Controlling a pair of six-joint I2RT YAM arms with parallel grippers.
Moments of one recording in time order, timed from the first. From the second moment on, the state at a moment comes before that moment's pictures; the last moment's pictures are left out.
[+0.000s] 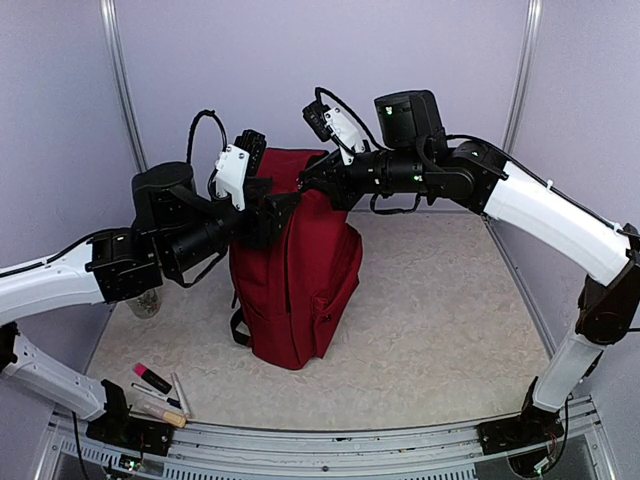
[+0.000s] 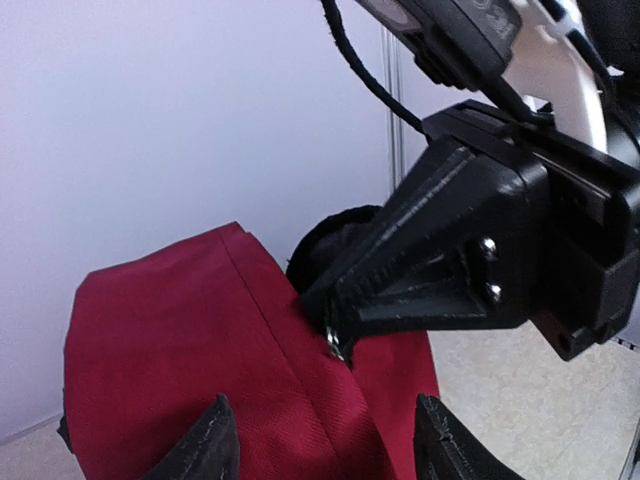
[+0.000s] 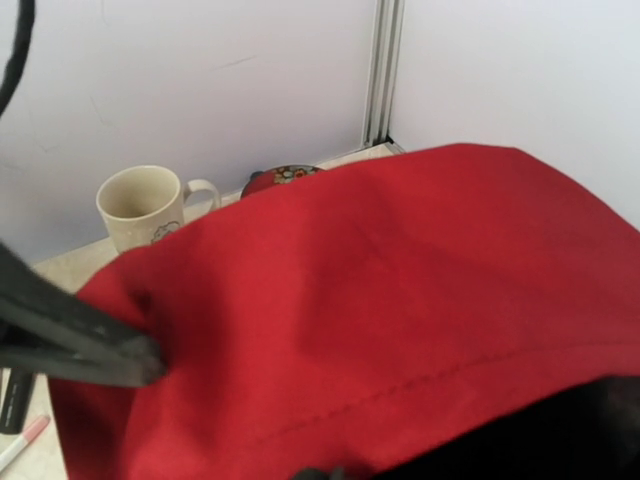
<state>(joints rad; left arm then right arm) -1.07 1.24 1.13 0.08 -0.39 0.07 0.96 1.68 1.86 -0.48 -0.07 -0.07</state>
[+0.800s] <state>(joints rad) -1.00 1.29 1.16 0.01 -0.30 0.02 0.87 1.65 1.83 -0.52 -0.03 -0.05</state>
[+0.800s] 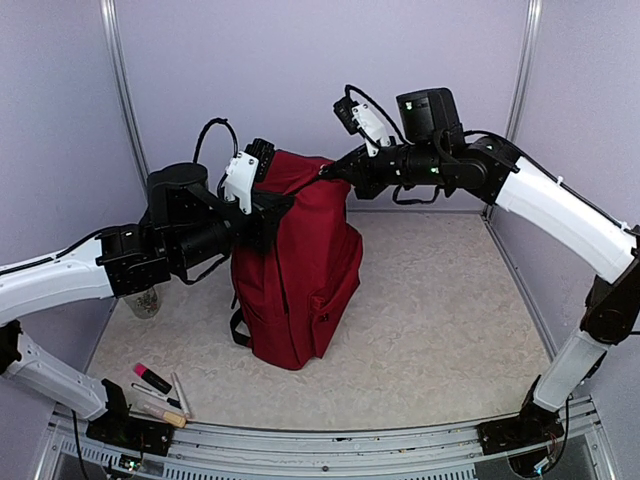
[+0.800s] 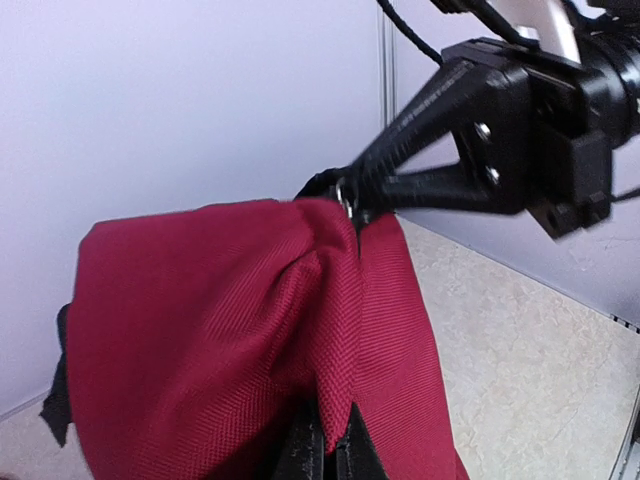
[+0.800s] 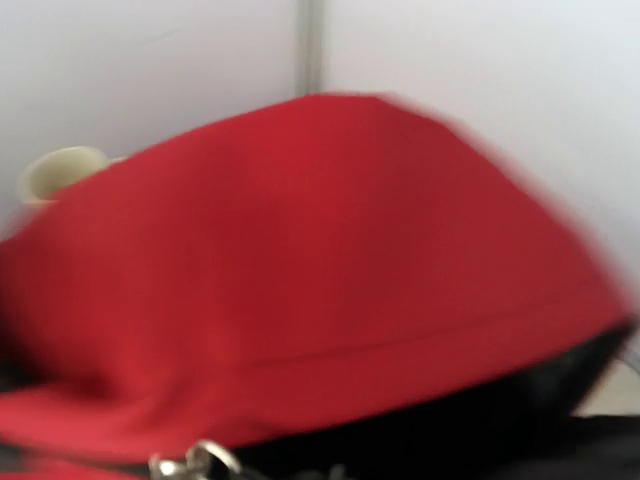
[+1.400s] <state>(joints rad) -1.00 1.10 1.03 -0.02 -0.26 0.01 0.55 1.70 1.88 -0.61 -0.31 -0.06</state>
